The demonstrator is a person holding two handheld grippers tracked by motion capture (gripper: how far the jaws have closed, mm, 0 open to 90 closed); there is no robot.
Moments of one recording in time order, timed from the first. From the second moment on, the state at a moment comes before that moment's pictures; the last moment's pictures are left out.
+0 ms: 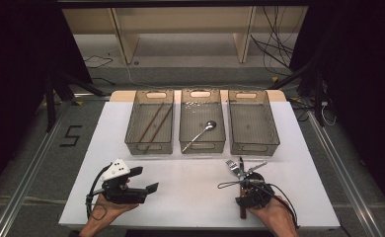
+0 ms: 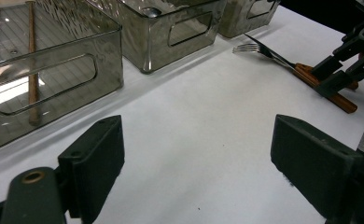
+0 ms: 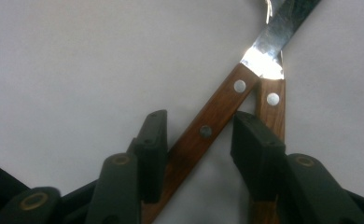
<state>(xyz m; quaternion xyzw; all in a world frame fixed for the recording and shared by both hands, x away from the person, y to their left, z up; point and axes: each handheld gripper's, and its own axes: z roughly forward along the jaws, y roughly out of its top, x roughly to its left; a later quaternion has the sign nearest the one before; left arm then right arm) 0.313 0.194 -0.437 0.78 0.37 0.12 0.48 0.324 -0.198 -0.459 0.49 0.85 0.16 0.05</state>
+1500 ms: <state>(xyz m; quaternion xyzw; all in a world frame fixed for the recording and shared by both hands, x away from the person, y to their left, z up) 0.314 0.194 -0.438 0.78 0.37 0.12 0.48 0.313 -0.208 -0.438 0.47 0.86 0.20 0.07</state>
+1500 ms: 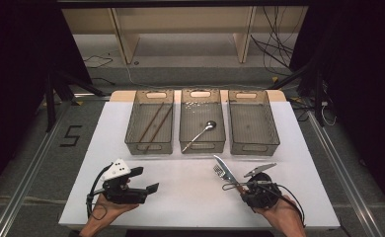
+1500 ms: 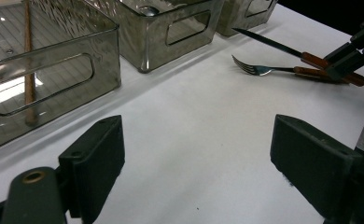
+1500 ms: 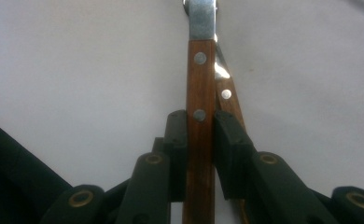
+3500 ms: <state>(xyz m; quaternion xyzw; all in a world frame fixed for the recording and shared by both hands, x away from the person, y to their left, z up) 0.313 0.222 -0.438 0.74 0.40 0.14 0.52 0.430 -0.237 -0.374 0.52 0.79 0.29 0.14</state>
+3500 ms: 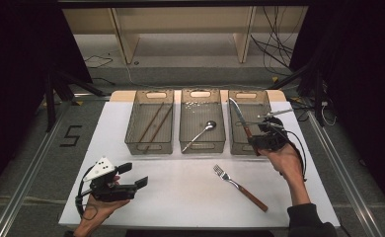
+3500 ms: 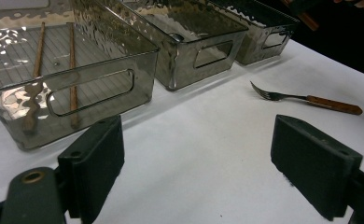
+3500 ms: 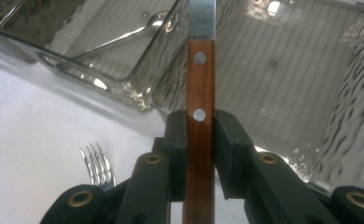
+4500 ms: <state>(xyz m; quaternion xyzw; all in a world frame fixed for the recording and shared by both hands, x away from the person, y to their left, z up) 0.311 0.226 -0.439 0.73 0.40 0.15 0.53 0.485 -0.242 -0.372 0.56 0.77 0.27 0.16</state>
